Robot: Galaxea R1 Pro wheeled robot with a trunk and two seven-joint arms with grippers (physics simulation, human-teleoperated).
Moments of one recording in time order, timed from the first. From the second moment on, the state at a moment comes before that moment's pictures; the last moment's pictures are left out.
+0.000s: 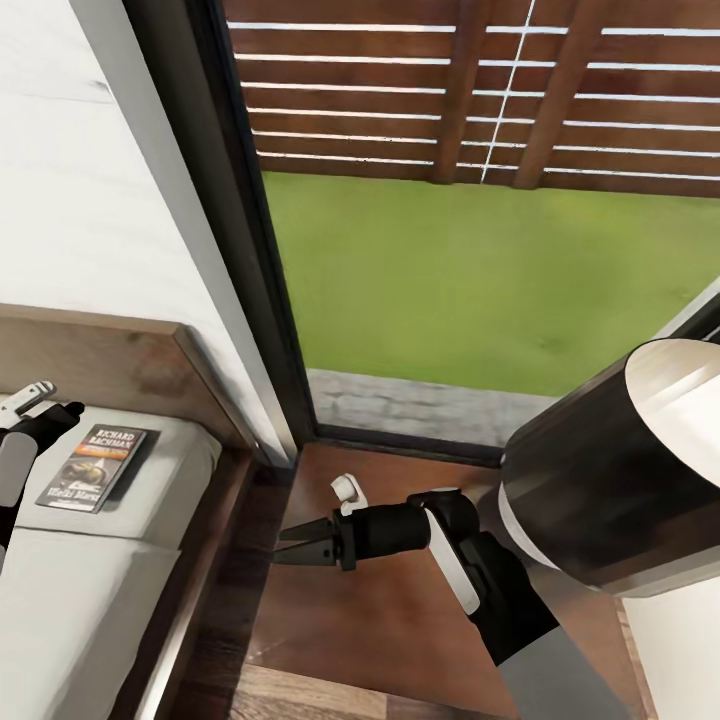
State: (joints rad) left arm -0.87 0.45 0.31 -0.88 0.60 0.43 0.27; right arm -0.60 0.10 0.36 -1.23 -0.34 0.88 1.26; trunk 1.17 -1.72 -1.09
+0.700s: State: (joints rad) left arm -0.87 0.45 0.31 -0.88 0.60 0.43 0.27; right arm -0.60 0.10 0.36 -1.23 -0.34 0.88 1.26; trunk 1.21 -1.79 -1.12
